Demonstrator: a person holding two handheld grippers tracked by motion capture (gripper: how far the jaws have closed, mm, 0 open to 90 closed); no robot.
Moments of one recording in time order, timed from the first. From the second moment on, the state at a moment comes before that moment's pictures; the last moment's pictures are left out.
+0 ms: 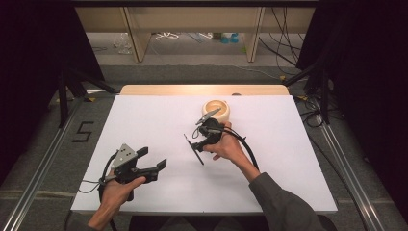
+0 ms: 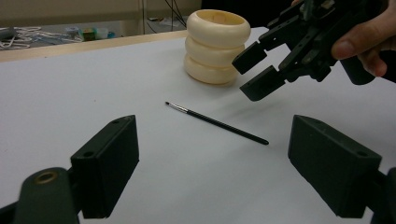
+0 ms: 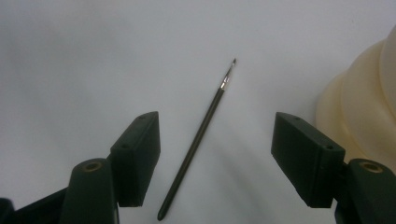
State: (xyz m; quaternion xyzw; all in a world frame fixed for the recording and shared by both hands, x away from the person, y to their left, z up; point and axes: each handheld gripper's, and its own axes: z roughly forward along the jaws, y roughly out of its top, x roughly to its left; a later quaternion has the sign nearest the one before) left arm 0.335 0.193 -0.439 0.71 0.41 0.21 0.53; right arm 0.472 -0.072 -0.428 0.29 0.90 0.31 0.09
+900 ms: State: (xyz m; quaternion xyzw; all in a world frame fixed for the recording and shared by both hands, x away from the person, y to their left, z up) left arm 0.336 0.193 -0.440 0.71 0.41 0.21 0.53; right arm 0.498 -0.048 -0.448 0.30 0.92 0.25 0.07
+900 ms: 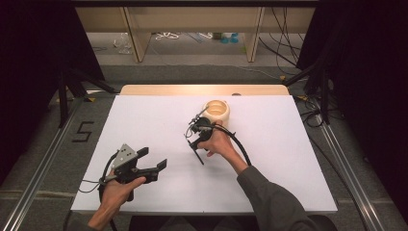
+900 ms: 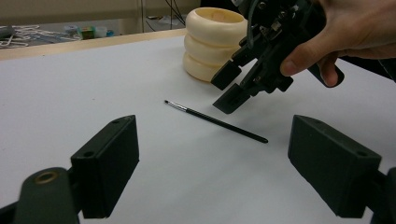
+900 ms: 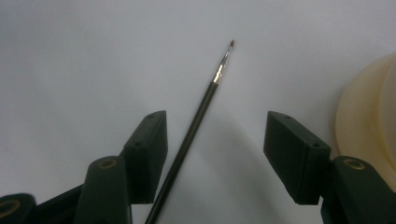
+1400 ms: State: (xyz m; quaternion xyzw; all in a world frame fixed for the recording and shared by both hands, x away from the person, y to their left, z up) left arm 0.335 0.193 -0.439 0.72 0.41 0.21 0.53; right arm 0.502 -0.035 -0.455 0.30 0.93 0.21 0.06
